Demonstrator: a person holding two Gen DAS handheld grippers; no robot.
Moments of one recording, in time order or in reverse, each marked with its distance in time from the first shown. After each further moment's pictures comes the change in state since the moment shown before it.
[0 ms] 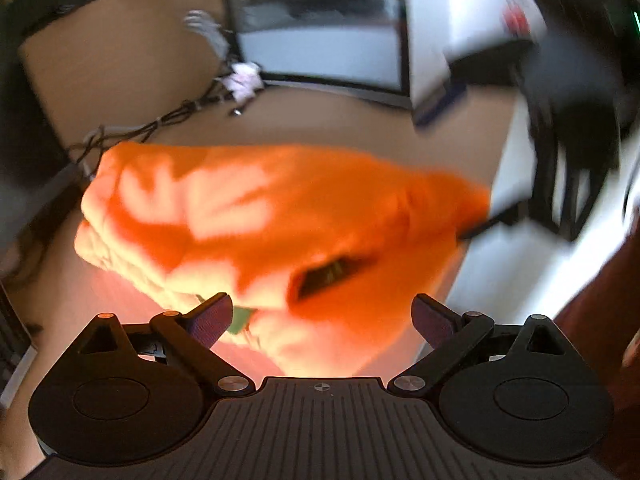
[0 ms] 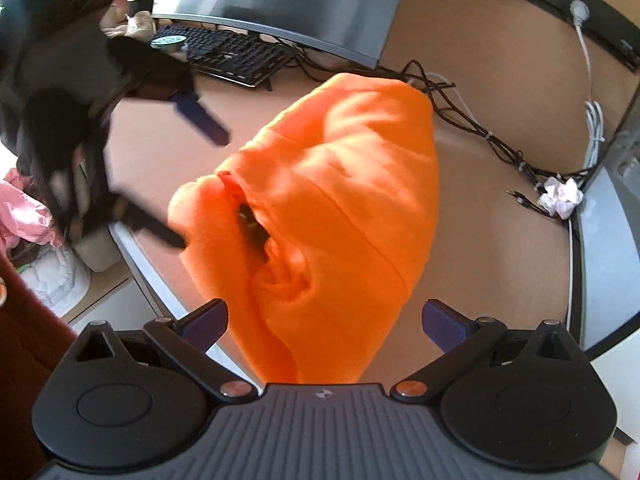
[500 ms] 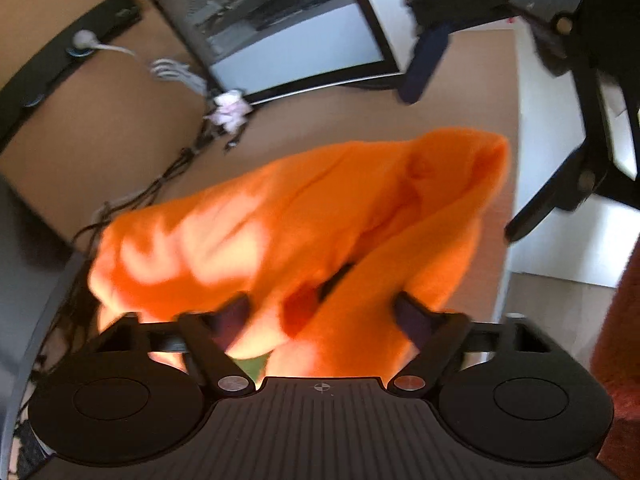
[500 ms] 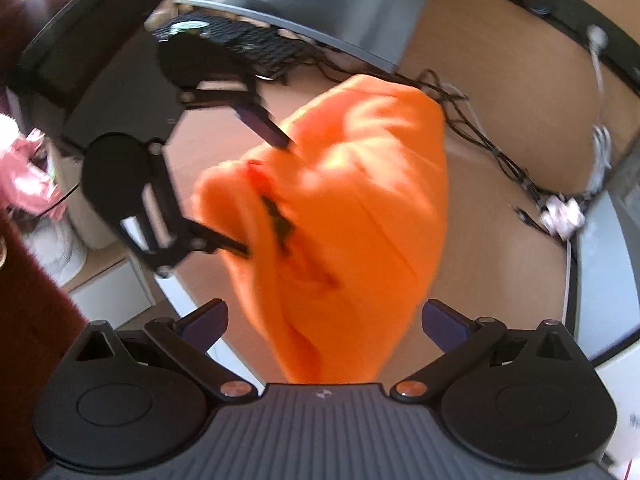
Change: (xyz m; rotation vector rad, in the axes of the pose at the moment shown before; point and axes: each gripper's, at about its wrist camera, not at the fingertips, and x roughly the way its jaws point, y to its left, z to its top) left arm 0.026 -0.024 0.008 0.202 -0.019 0.116; right arm 0.001 0.015 -0.003 -0.124 -0.011 0.001
